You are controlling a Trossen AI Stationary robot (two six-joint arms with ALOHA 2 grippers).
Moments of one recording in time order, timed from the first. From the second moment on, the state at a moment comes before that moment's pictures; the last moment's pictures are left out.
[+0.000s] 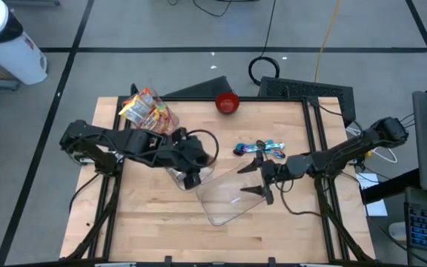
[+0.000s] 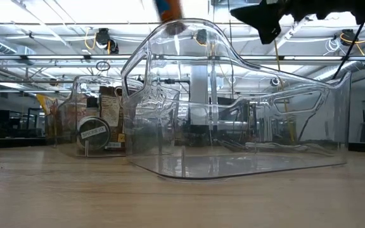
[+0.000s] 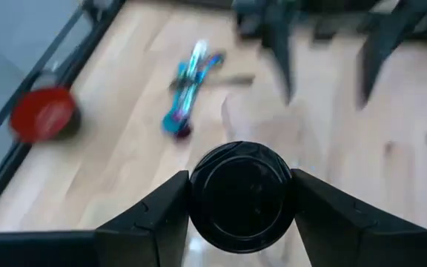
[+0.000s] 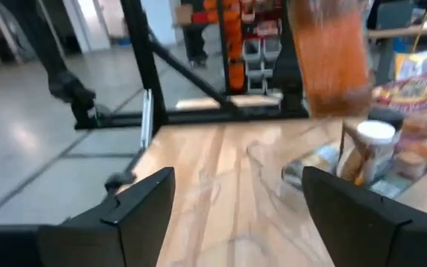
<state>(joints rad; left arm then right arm) -0.25 1.61 1.78 -1.01 -0.38 -0.38 0.32 1.19 0.56 0.54 0.15 0.17</state>
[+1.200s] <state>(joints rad) -0.21 1.61 1.13 -0.70 -0.26 -0.78 0.32 1.16 0.51 0.55 0.15 0.17</state>
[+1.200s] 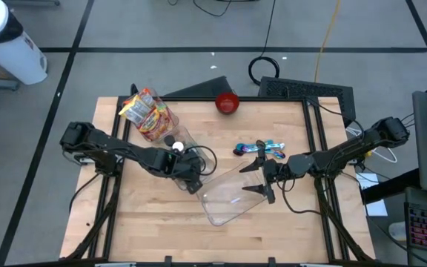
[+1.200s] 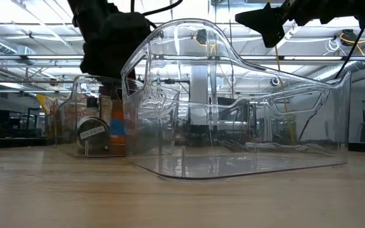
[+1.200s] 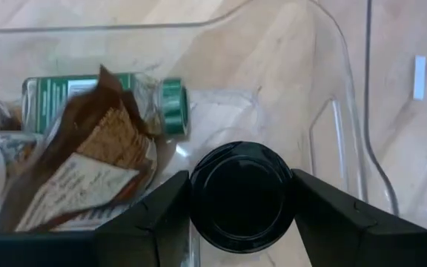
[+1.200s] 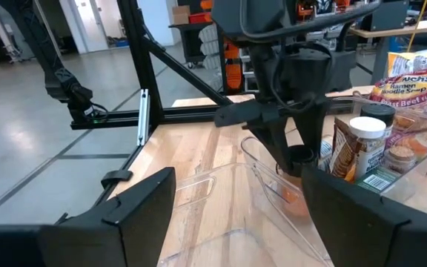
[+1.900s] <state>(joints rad) -0.21 1.54 1.17 -0.70 -0.15 -0.68 0.32 1.16 0.51 0.53 0.15 0.14</state>
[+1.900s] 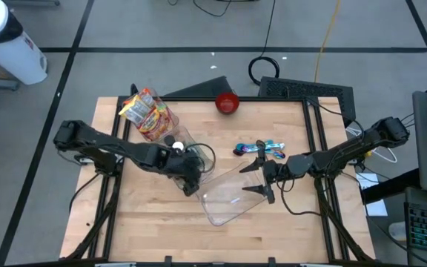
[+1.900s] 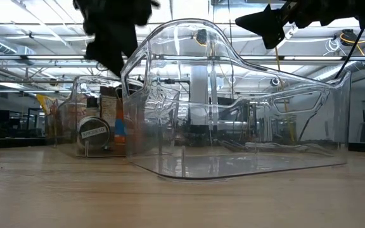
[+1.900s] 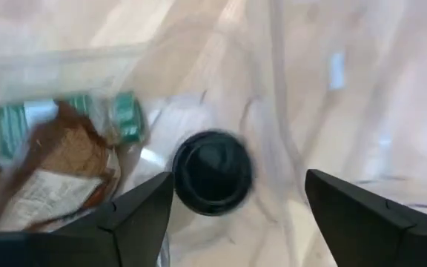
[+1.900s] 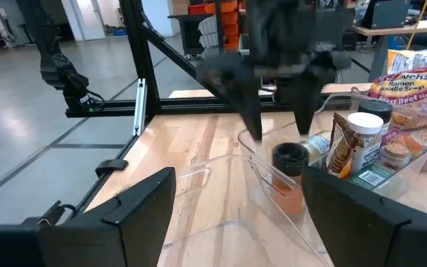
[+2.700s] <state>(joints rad) -0.19 0.89 0.79 -0.43 -0.51 -0.50 0.32 0.84 0.51 0.01 0.36 0.20</state>
